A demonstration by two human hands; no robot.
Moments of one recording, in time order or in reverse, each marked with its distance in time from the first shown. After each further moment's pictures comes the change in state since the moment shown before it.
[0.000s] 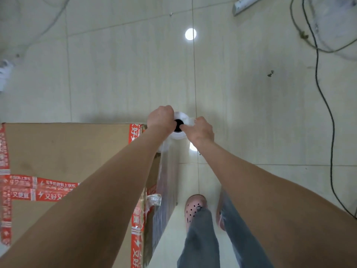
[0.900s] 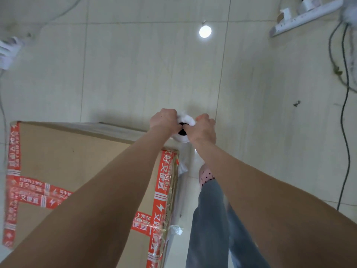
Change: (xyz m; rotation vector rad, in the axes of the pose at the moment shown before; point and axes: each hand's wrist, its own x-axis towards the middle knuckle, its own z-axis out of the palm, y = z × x) left_hand 0.072 -0.093 -0.034 -0.184 -0.136 -0.119; right_hand 0.029 -0.115 0.056 -0.233 0.072 -0.105
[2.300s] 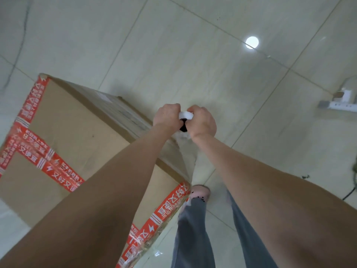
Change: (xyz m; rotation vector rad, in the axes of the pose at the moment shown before) left_hand 0.046 -0.090 -0.053 -0.442 0.110 -0.244; right_hand 0.052 -0.146 0.047 -0.540 -0.156 -0.487
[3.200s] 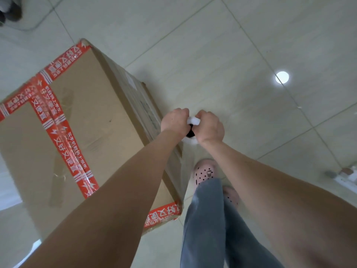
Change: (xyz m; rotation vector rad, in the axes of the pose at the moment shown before) left_hand 0.017 -0.031 -0.011 -0.170 0.107 -0.249; right_hand 0.044 -0.052 0.005 -0.333 -0.149 -0.290
